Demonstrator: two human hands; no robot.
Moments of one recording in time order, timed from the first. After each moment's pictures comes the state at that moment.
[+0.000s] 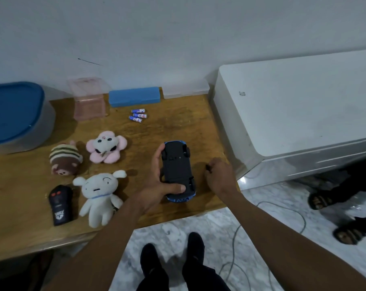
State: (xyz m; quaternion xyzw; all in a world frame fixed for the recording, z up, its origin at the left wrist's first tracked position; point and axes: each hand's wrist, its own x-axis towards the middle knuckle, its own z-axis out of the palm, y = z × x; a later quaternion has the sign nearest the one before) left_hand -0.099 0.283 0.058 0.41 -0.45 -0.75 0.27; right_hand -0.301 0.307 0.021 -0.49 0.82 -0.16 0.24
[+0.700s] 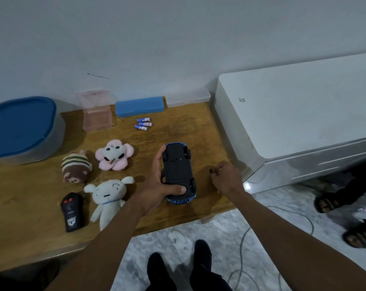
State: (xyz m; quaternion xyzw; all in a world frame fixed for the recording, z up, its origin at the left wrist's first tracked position) left_hand -0.080 0.274 0.072 0.39 -0.46 -0.76 0.26; right_hand -0.303 0.306 0.034 -0.44 0.84 -0.16 0.28
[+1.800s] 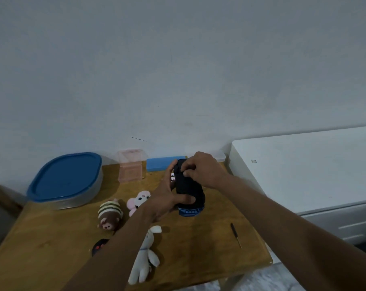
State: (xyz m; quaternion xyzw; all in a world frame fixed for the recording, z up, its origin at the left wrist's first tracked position) left_hand -0.046 0.213 0.158 0.35 -0.50 -0.72 0.31; right_hand -0.203 0.213 0.224 -0.73 0.63 -0.19 0.16
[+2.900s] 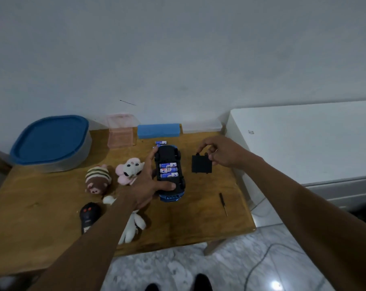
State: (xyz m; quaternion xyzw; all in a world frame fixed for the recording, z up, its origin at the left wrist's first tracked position) left_hand -0.037 0.237 0.113 0.41 -0.46 -0.72 0.32; right_hand -0.281 0.230 0.190 -0.67 0.63 -0.17 0.34
